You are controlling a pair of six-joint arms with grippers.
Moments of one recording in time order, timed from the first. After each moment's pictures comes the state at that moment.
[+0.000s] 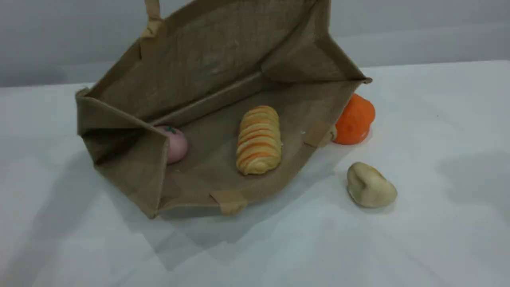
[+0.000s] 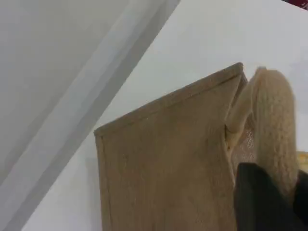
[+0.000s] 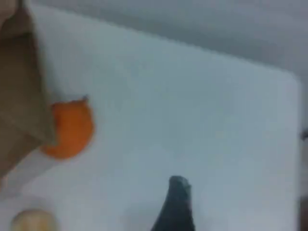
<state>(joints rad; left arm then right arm) -0.19 2.01 -2.18 -0.68 1.22 0.95 0.09 1.38 -1.23 -0.21 0.75 0.05</state>
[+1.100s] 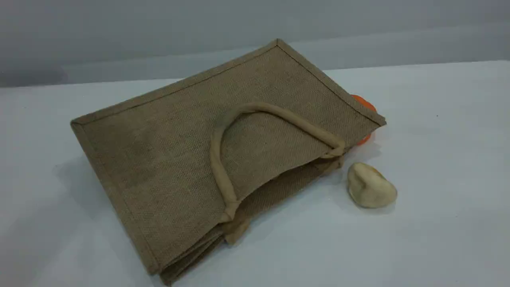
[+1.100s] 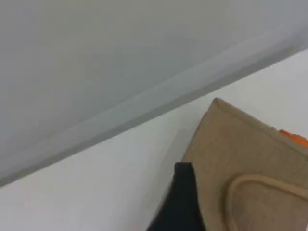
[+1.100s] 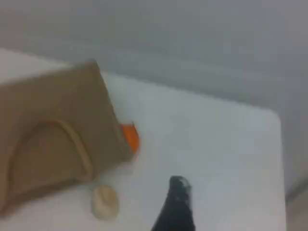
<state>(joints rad) -0.18 1.58 -2.06 -0.23 1.22 0.29 0.09 0.77 -1.38 0.00 1.23 -0.07</state>
